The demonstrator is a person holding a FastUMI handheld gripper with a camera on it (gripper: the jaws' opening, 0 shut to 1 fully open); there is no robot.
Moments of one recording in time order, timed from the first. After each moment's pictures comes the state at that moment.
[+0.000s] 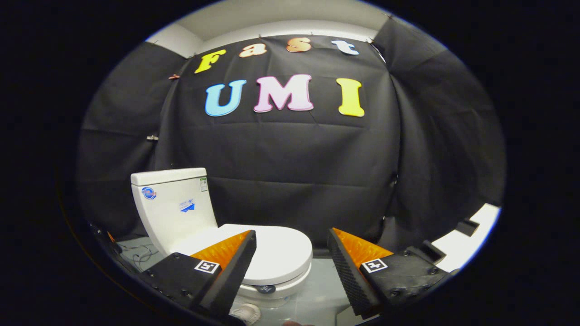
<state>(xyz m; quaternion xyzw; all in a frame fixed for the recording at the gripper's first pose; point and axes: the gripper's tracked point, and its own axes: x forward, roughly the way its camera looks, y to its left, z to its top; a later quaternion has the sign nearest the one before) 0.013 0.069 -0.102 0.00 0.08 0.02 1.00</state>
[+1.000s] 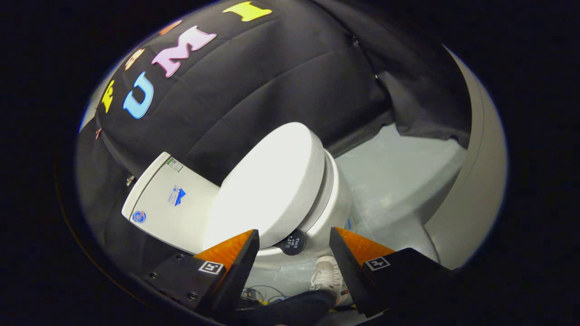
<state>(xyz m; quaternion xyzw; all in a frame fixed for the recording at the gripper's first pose) 0.027 0.090 -0.327 0.33 0.36 -0.02 0.87</state>
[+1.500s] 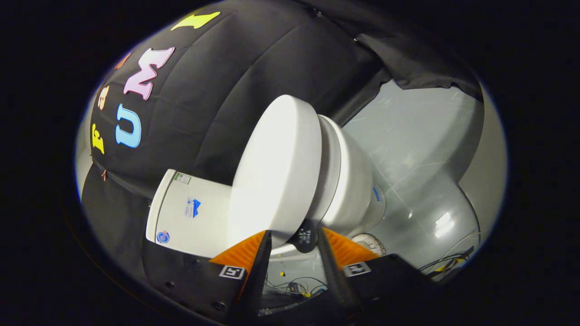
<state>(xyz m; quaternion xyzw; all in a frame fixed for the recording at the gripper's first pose) 0.030 0.102 -0.355 0.42 0.40 -0.01 0.82</state>
